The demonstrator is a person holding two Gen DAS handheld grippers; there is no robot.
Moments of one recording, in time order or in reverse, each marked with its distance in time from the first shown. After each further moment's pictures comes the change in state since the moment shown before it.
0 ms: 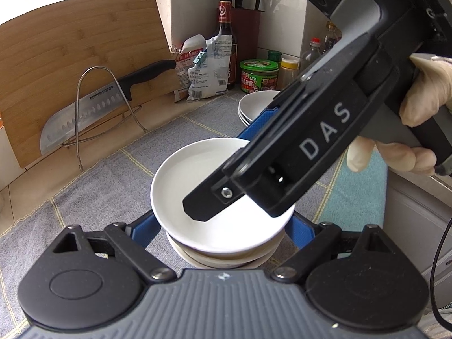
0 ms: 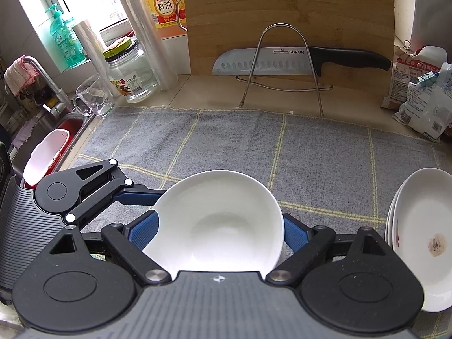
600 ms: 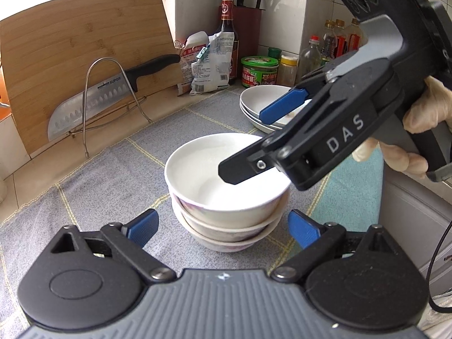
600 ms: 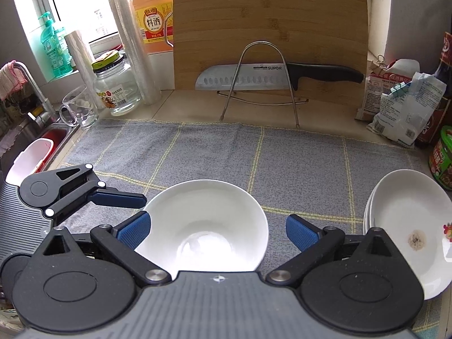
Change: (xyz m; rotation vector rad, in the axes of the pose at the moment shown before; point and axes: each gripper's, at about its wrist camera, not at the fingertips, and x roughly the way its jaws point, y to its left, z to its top) left arm -0.014 0.005 -0.019 -0.015 0.008 -0.004; right arm -0.011 0.008 -0.026 -0.033 -0.123 -0.165
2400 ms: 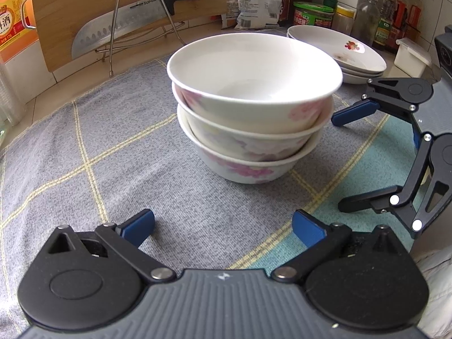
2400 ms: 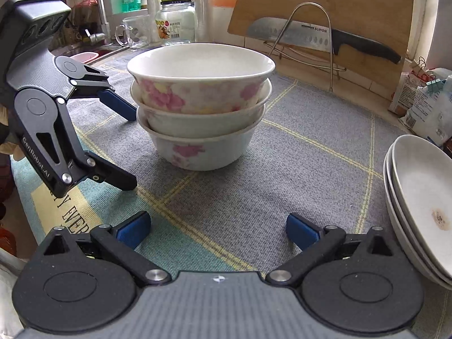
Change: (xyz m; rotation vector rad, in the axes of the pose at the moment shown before) left arm 0.044 -0.017 -0.036 -0.150 0.191 0.198; right arm 0.026 -0.048 -0.119 -0.352 -0.046 0.191
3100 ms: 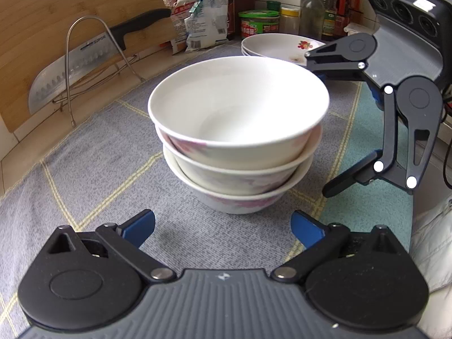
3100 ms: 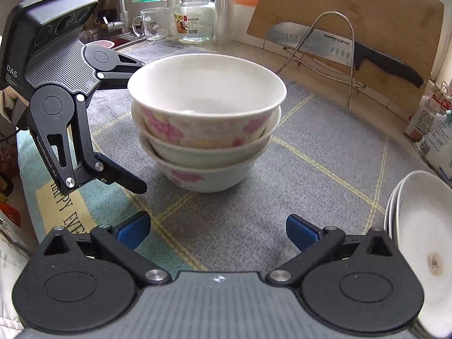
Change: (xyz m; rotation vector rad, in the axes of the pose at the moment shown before) left arm 0.009 0.022 0.019 0.263 -0.087 -0.166; right arm 0.009 -0.006 0.043 -0.103 0.064 0.048
